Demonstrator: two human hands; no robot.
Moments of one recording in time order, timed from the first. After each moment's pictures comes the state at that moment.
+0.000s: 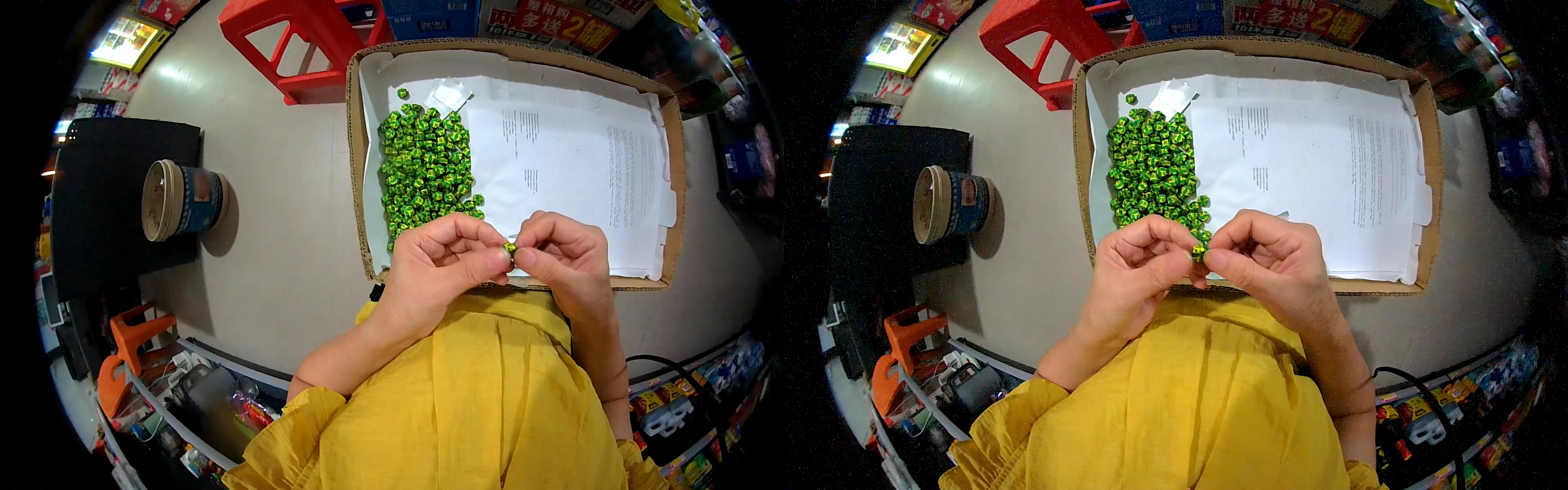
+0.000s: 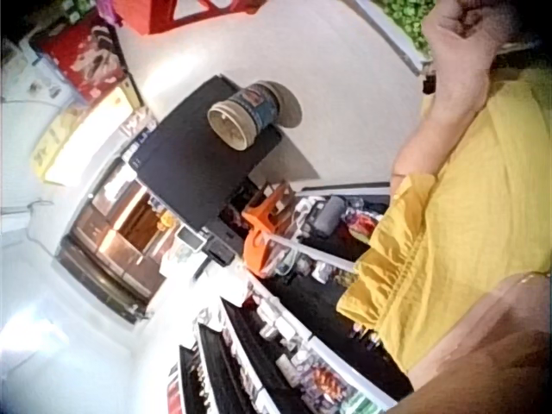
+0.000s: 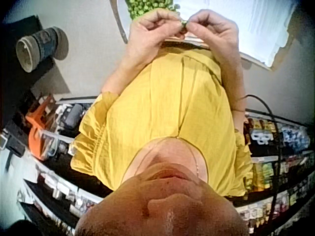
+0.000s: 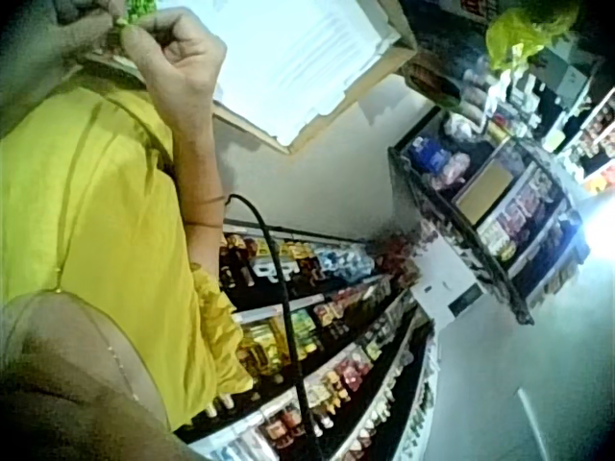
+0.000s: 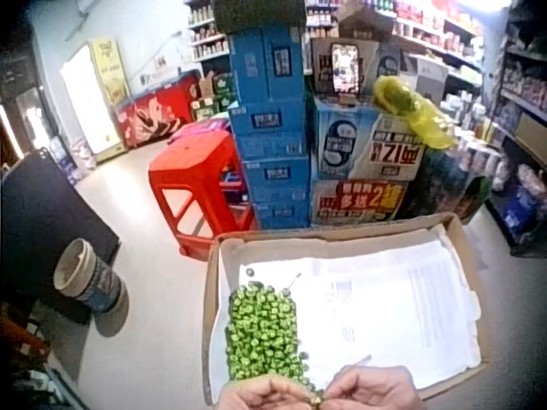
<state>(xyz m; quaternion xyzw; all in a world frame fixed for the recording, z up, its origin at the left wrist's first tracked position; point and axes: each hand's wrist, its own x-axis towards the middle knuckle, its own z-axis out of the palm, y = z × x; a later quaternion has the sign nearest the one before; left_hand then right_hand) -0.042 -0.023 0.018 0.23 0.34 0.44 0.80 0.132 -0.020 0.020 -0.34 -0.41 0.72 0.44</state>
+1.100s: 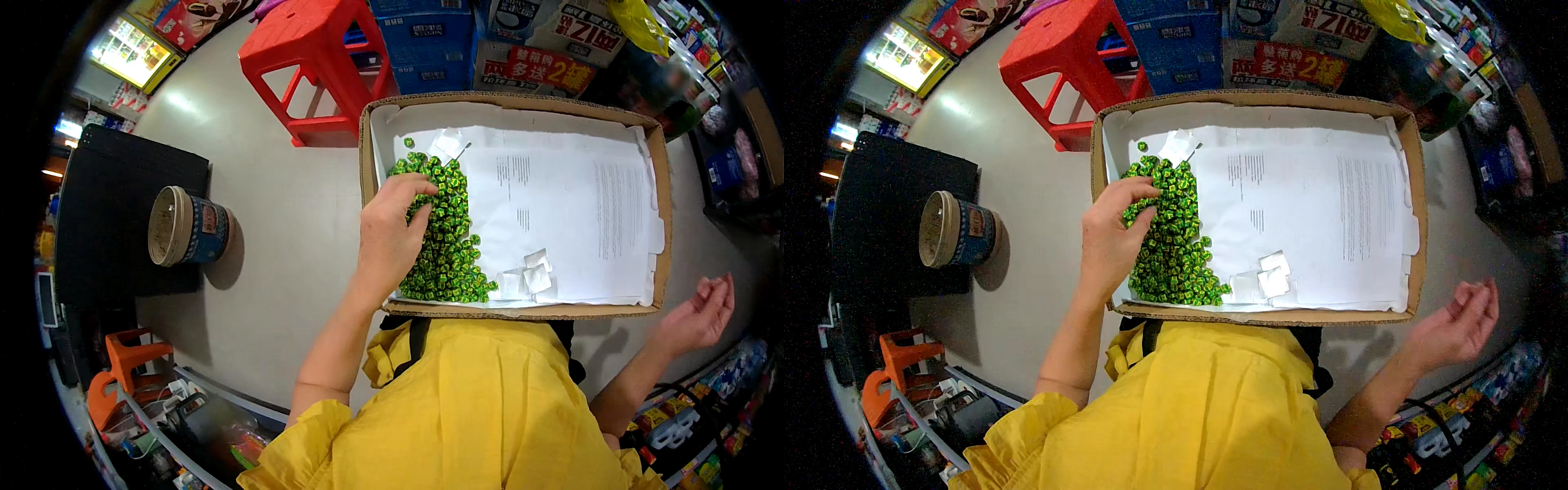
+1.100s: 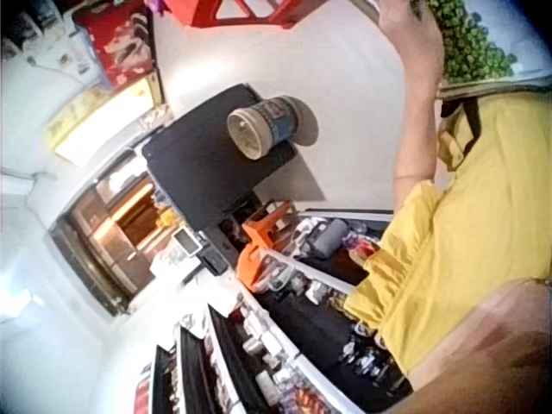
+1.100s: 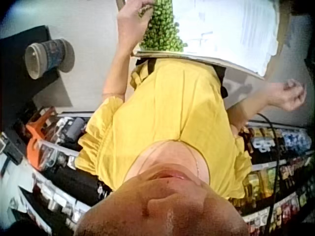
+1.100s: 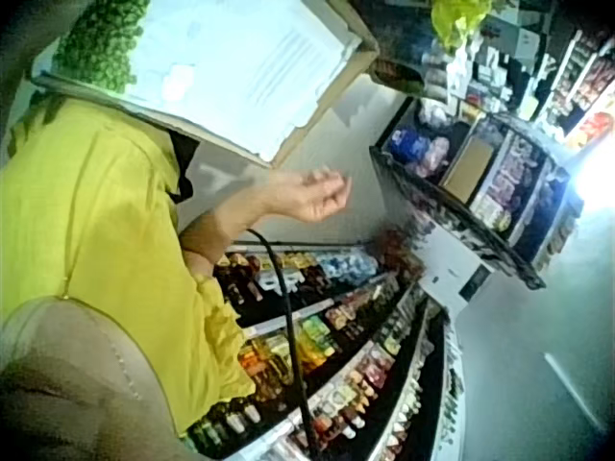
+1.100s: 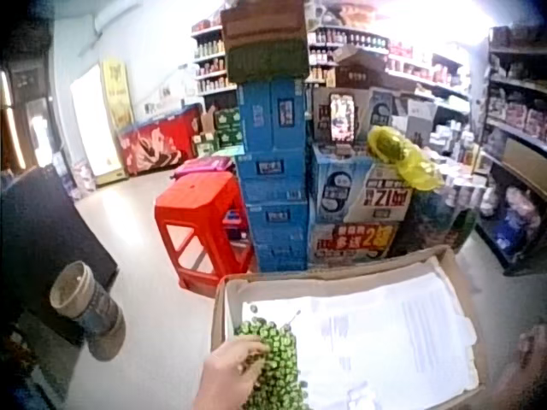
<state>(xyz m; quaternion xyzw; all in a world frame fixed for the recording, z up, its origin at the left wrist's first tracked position) -0.083 0.048 -0.023 0.71 0.49 0.44 0.24 0.265 -0.051 0.020 -0.55 -0.31 -0.04 0.77</state>
